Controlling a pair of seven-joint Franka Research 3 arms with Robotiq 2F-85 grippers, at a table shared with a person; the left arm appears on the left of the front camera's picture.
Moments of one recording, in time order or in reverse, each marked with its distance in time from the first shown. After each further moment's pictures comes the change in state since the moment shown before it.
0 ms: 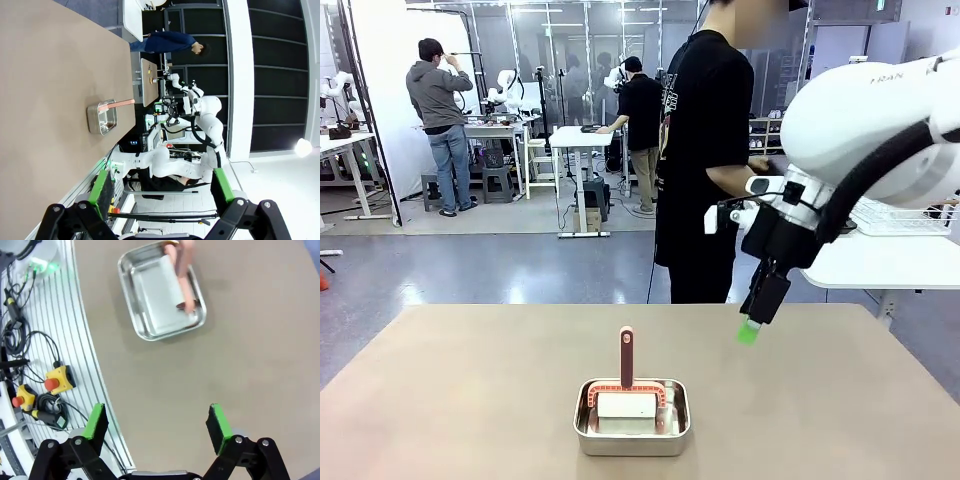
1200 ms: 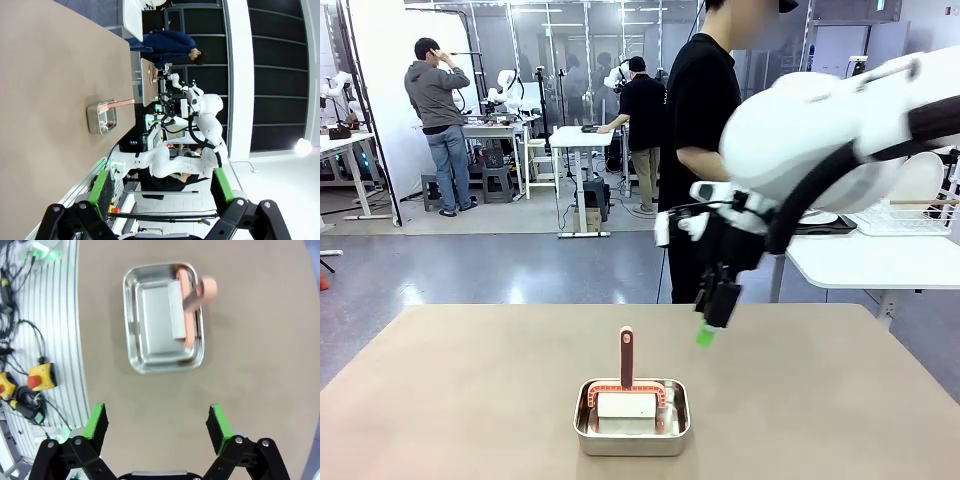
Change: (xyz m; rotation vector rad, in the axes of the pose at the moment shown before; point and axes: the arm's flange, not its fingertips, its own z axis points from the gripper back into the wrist) left arm 0.000 0.000 -0.001 0.000 0.001 0.000; right arm 0.074 -0.003 -0.038 -0.022 0.050 0.209
